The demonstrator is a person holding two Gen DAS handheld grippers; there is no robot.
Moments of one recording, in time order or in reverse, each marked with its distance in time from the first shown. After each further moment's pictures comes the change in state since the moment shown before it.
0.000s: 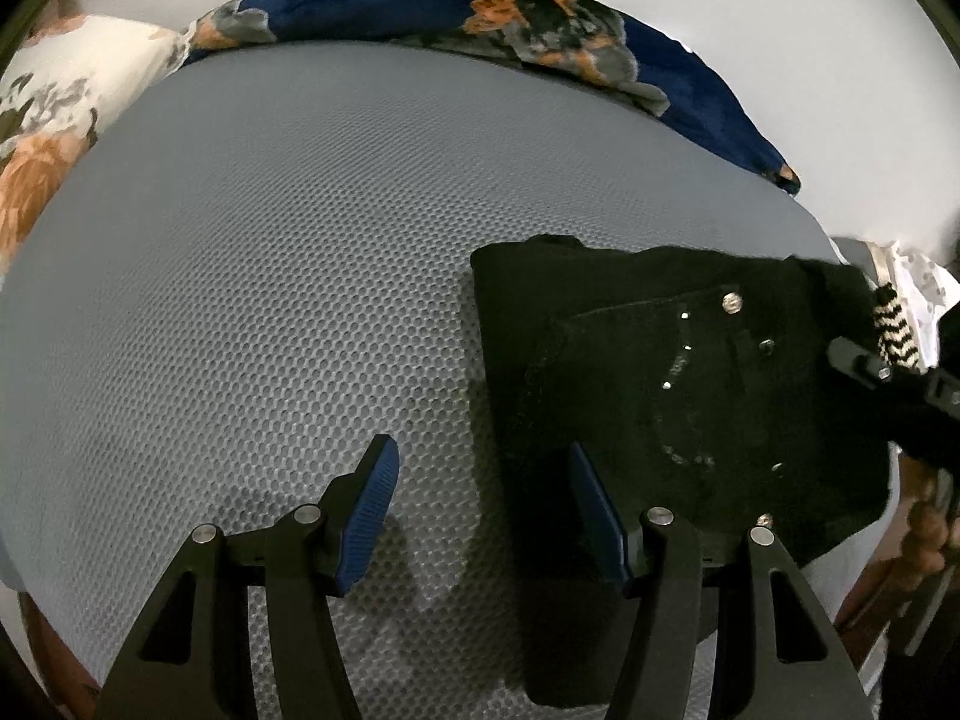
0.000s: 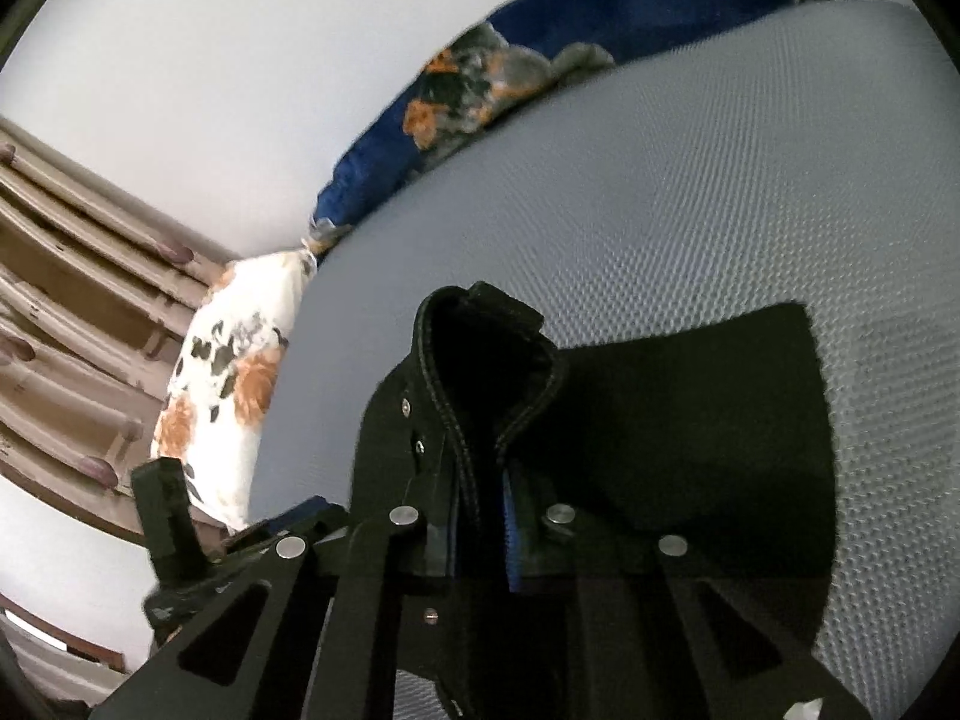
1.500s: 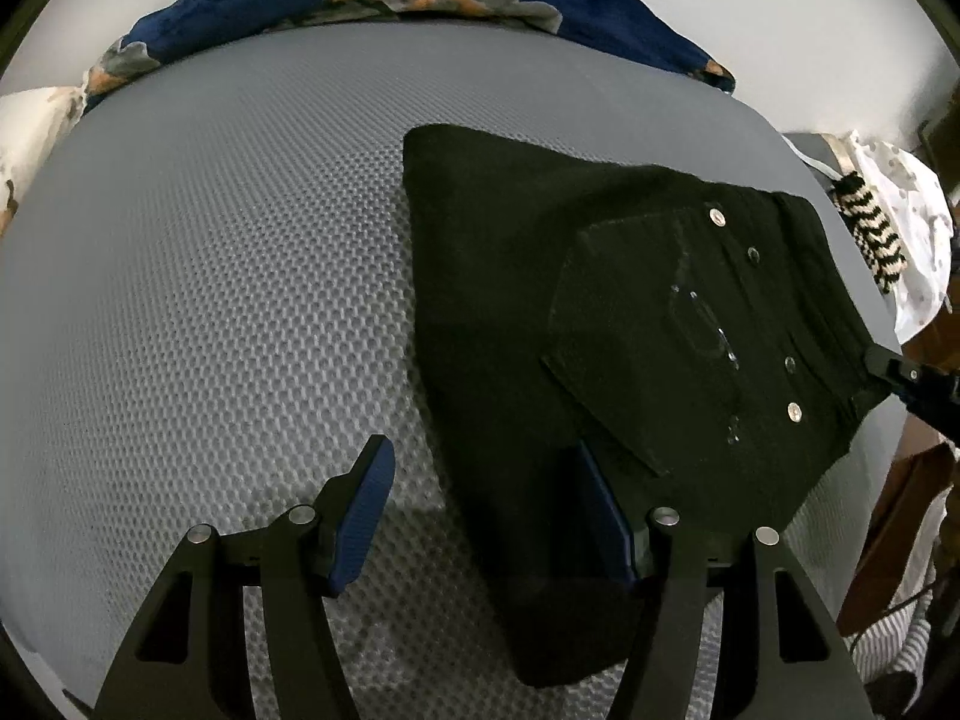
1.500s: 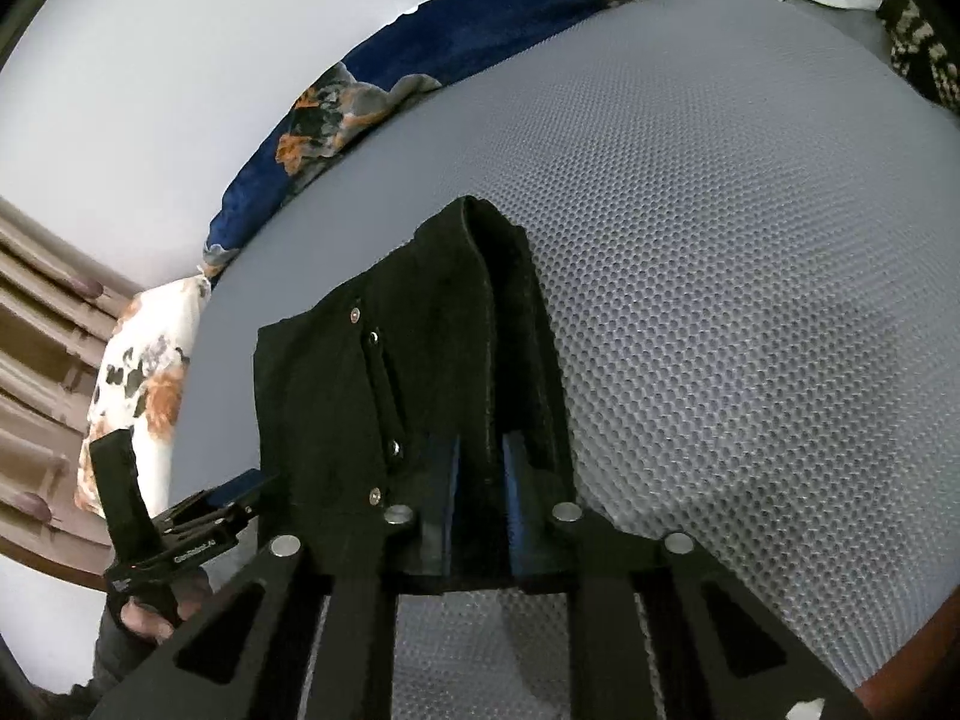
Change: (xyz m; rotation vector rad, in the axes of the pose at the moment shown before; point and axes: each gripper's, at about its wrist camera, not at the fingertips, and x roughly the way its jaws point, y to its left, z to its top) left arm 0.031 -0.055 -0.025 0.205 0.086 -0.043; right arm -0.071 -0.059 -0.066 0.117 -0.033 -0.244
